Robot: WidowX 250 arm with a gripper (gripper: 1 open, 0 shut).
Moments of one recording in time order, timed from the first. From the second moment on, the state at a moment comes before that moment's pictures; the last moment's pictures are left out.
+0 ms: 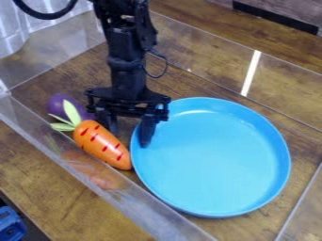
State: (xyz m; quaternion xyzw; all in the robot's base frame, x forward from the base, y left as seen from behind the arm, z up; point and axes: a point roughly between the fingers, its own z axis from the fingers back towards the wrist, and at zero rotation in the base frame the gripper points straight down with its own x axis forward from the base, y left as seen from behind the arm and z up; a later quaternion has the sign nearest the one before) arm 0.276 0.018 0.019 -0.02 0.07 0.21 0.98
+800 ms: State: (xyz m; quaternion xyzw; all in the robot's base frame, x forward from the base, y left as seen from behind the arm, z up) arm 0.264 0.024 0.019 0.00 0.07 0.21 0.98
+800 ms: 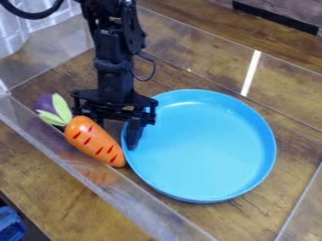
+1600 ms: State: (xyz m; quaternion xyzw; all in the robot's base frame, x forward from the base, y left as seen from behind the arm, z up) arm 0.254 0.006 0.020 0.01 0.05 0.18 0.98
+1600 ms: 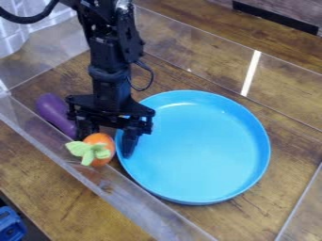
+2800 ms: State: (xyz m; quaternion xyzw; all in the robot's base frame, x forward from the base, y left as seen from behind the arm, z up) arm 0.255 -0.003 0.020 0.03 0.05 0.17 0.98
